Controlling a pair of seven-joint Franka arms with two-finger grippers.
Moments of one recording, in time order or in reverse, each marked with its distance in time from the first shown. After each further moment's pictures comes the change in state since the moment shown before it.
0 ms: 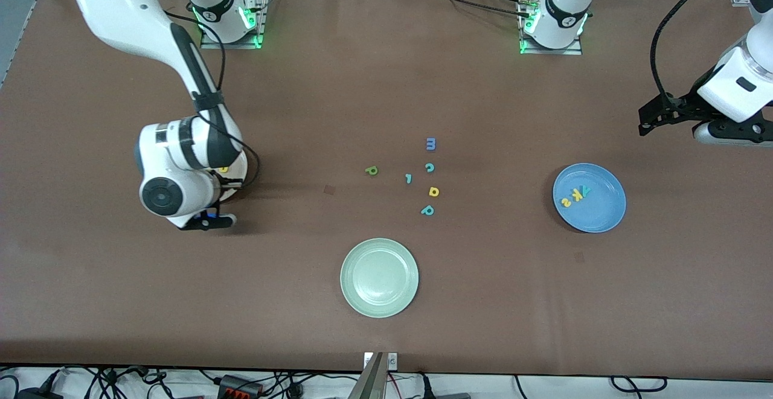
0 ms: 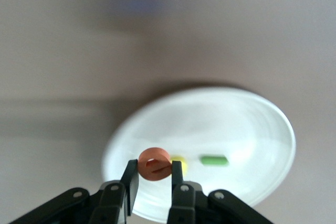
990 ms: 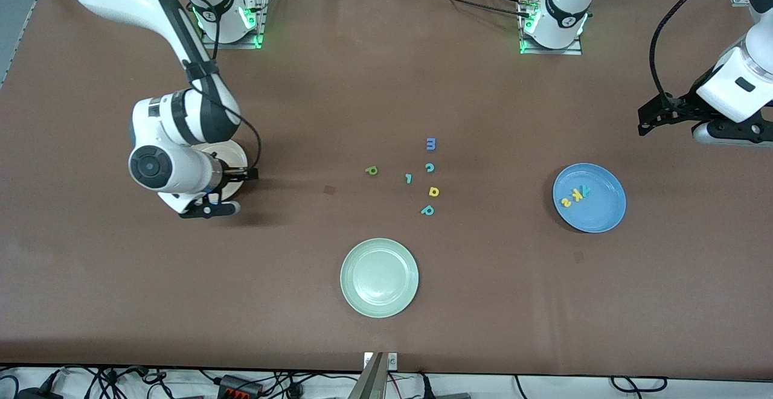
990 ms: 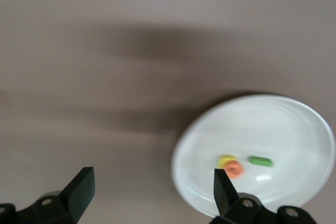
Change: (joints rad) left arm 0.000 0.000 -0.001 0.000 0.000 -0.001 0.000; right arm 0.014 -0.114 0.111 -0.018 0.057 0.098 0.011
